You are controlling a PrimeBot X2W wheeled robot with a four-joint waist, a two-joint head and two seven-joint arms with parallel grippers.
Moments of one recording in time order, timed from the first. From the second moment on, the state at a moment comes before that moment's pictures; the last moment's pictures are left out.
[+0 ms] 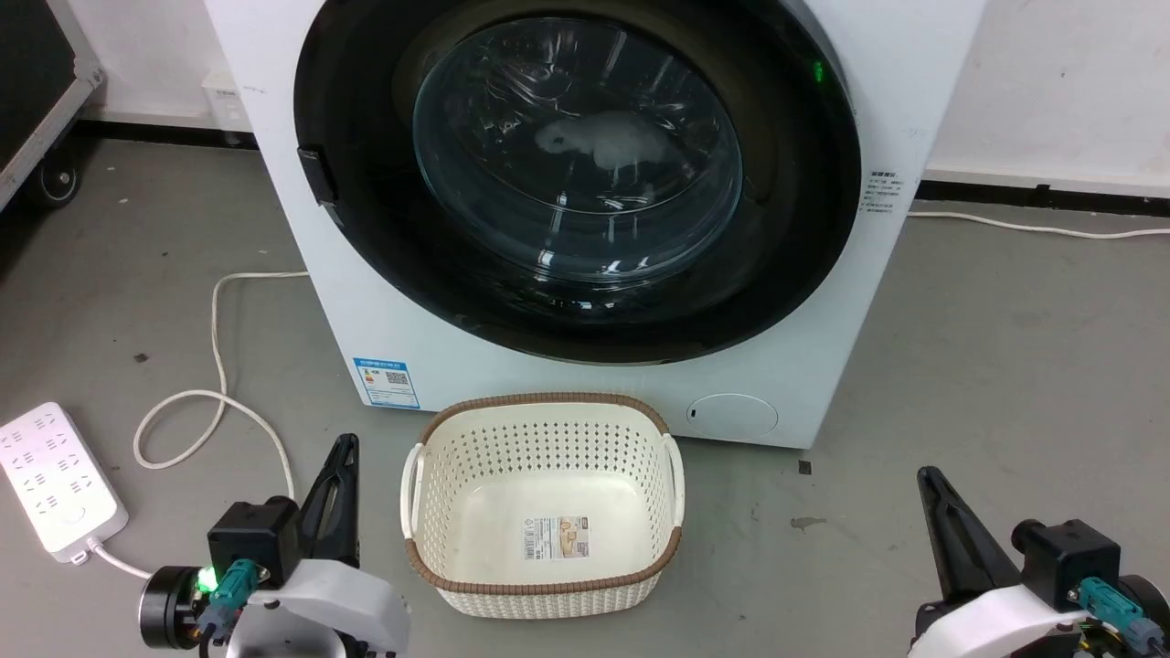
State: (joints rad) left arm -0.04 0.15 -0.08 0.06 -0.18 0.03 -0.09; right arm 0.03 -0.05 -0.03 0.04 0.07 0.13 -0.07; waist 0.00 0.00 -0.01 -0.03
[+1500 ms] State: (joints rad) left arm -0.02 0.07 -0.01 0.01 -0.03 0.01 -0.01; right arm 0.01 -0.05 0.00 0.01 0.01 0.13 -0.01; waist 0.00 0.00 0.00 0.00
